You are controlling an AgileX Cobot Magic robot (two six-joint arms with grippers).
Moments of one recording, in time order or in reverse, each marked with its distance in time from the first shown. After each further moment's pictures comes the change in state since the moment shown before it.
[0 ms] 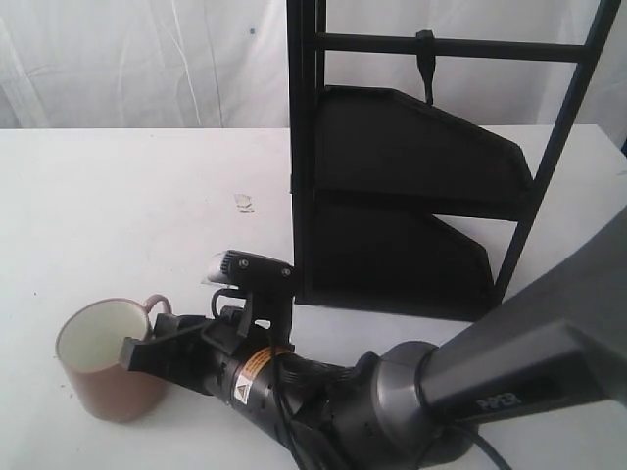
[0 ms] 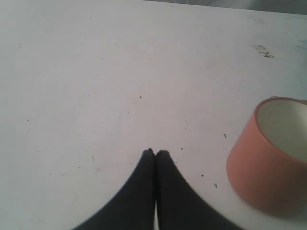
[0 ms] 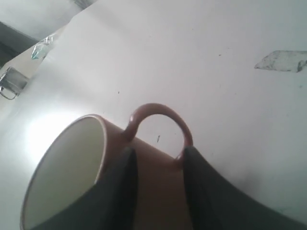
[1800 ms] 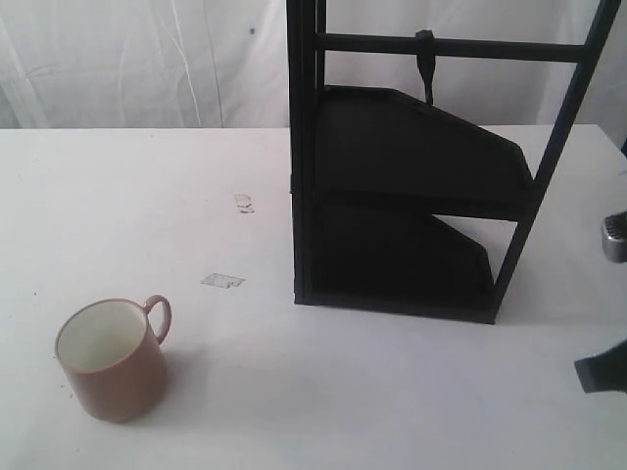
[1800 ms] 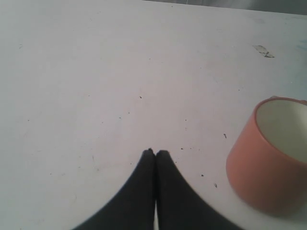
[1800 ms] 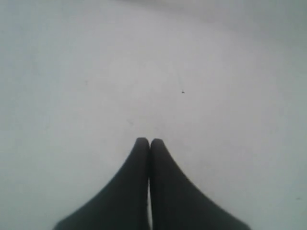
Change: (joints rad) left arm 0.000 0.000 0.000 0.000 0.000 0.000; right arm -0.710 -1.072 0.252 -0.583 1.663 -0.261
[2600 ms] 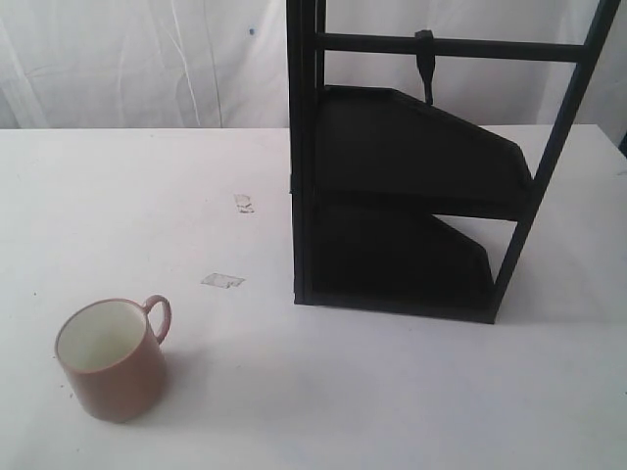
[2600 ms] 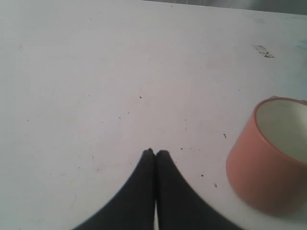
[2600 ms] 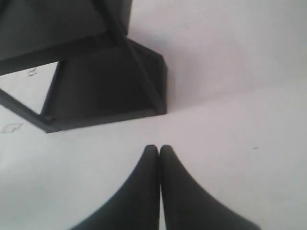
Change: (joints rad) left arm 0.000 0.000 0.000 0.000 0.000 0.000; right arm -0.160 -0.532 0.161 0.249 -0.216 0.123
